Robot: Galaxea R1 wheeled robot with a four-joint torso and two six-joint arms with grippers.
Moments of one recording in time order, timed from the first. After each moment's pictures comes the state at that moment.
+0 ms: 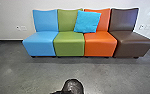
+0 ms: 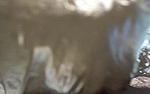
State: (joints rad) left arm 0.71 3.07 -2.65 -0.16 0.57 -0.14; right arm -0.79 1.81 -1.15 0.07 -0.37 0.34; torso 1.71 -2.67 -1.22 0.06
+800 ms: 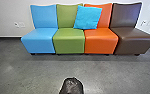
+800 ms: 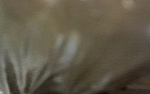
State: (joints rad) left arm 0.80 3.07 -2.69 -0.16 0.24 -0.14; right arm -0.80 1.82 -1.15 0.07 -0.37 0.34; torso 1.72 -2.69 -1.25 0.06
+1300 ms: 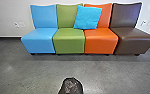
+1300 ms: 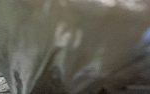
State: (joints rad) left arm 0.83 3.10 -2.76 -0.16 0.13 -0.13; right arm -0.80 1.84 -1.14 0.07 -0.36 0.34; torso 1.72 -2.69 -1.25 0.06
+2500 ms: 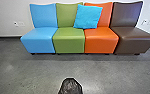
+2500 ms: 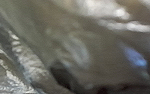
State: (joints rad) left arm 0.84 3.09 -2.77 -0.16 0.16 -0.13; right arm -0.81 1.86 -1.14 0.07 -0.36 0.34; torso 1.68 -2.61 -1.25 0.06
